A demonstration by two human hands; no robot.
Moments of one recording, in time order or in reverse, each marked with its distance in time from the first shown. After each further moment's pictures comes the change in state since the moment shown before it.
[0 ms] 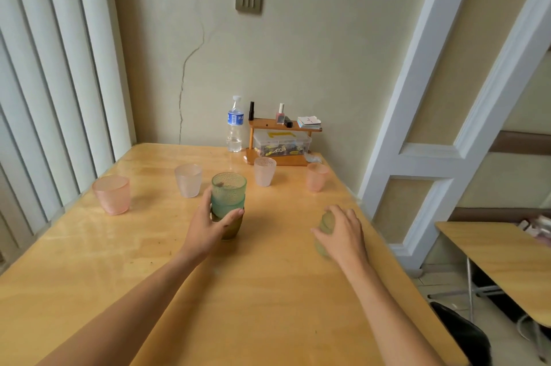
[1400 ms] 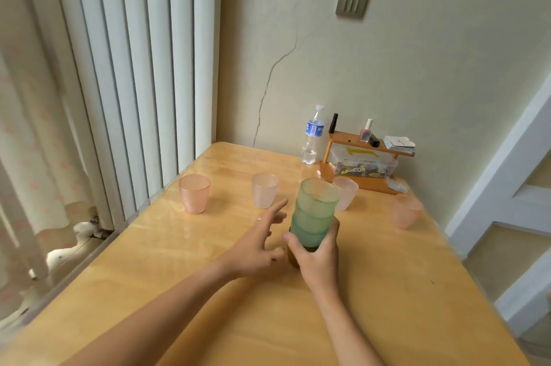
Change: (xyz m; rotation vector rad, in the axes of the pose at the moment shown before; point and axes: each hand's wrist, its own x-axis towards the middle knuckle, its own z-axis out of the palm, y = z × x) left_hand 0.007 -0.006 -0.068 0.237 -0.341 -0.074; right_hand 0.000 -0.139 0.154 0.836 -0.017 -0.214
